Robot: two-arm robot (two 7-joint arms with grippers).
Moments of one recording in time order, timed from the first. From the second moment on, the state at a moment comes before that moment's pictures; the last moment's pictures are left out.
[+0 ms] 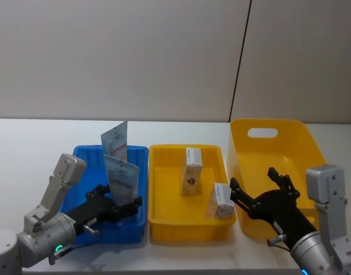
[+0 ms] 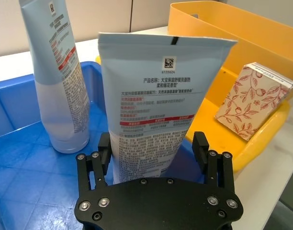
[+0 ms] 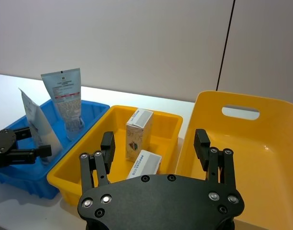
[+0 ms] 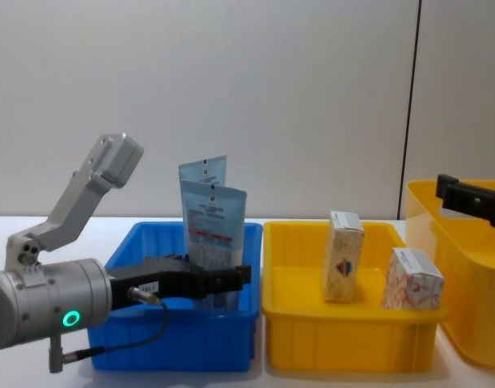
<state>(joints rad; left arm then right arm) -0.56 0.23 0.46 -0.94 -0.43 -0.03 -0.59 -0.01 0.34 -0.23 -1.77 0.29 0.03 0.07</state>
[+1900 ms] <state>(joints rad) -0.67 0.13 0.44 -0.73 -0.39 -0.11 -0.57 -0.01 0.34 -0.23 -1.77 0.29 0.03 0.07</state>
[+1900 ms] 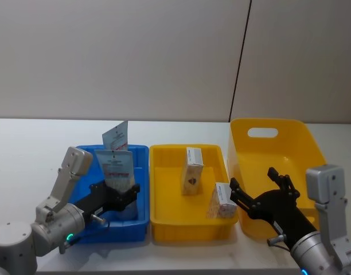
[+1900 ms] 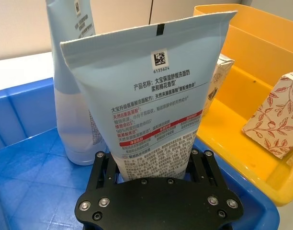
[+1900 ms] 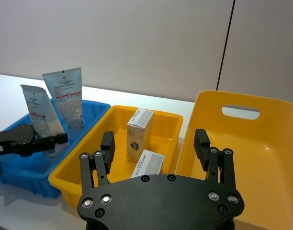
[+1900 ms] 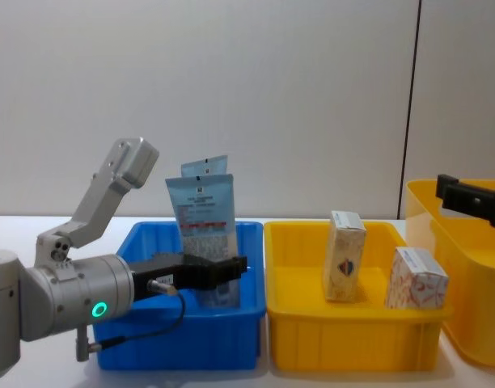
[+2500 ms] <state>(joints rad) -0.58 0.21 0.41 -0.99 -0.38 -0.07 -0.52 -0.01 0.34 -0.23 -1.77 0.29 0.03 0.07</state>
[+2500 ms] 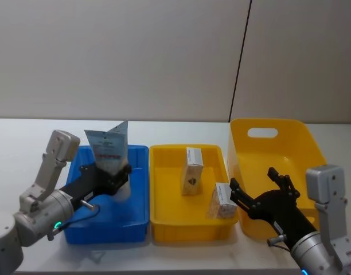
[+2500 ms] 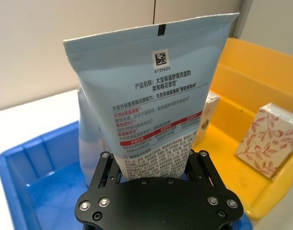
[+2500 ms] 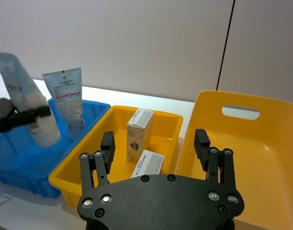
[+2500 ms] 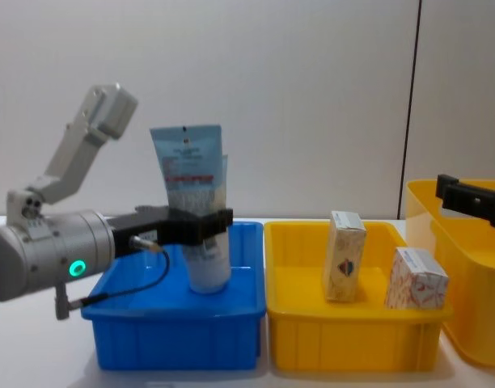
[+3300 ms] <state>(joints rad) -0.55 0.27 0.42 -1.21 -0.46 -0.03 -0.64 -0.01 0.34 -0.23 -1.77 0.29 0.03 0.07</state>
